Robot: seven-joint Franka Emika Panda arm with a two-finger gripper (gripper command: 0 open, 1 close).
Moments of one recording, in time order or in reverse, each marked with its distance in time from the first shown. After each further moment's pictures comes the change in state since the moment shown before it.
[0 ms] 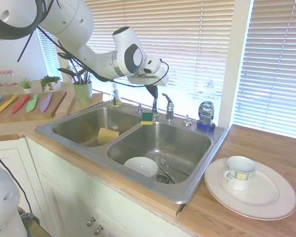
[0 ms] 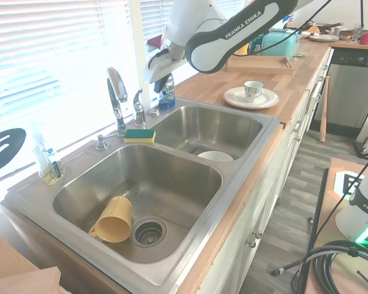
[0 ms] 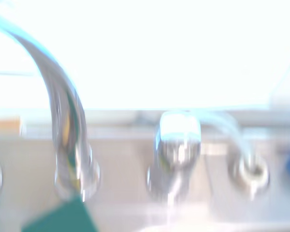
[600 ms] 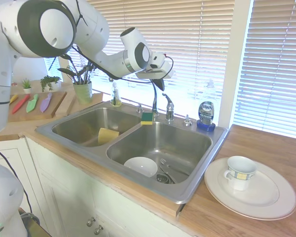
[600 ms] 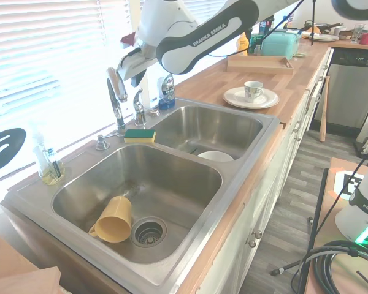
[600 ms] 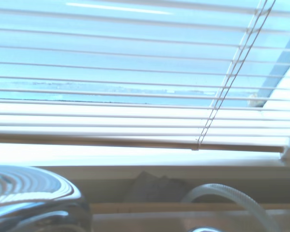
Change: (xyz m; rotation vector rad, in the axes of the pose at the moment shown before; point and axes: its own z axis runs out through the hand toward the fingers) arm 0.022 -0.057 0.054 -0.012 0.036 -0.007
